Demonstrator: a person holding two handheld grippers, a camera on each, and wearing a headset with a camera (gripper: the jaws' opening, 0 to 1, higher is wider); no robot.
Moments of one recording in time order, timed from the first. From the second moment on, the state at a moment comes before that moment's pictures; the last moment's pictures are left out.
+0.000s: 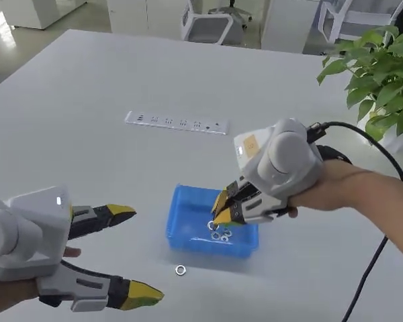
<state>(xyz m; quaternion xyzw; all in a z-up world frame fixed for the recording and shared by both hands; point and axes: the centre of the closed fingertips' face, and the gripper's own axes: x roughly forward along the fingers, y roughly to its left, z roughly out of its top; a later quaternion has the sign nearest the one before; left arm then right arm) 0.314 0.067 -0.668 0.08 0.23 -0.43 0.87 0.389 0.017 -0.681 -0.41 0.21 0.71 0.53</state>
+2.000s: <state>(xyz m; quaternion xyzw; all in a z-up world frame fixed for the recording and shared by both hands) 0.311 0.072 -0.667 0.09 0.24 -0.42 0.87 0.429 0.019 -0.743 -0.42 0.23 0.67 0.57</state>
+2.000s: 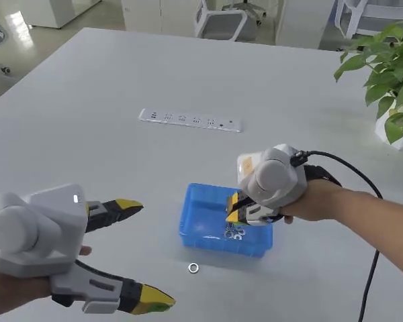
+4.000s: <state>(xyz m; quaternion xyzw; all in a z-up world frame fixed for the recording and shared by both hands) 0.334 0.008 -0.646 0.17 0.19 -0.54 0.80 0.329 0.035 -0.715 -0.38 0.22 0.73 0.53</state>
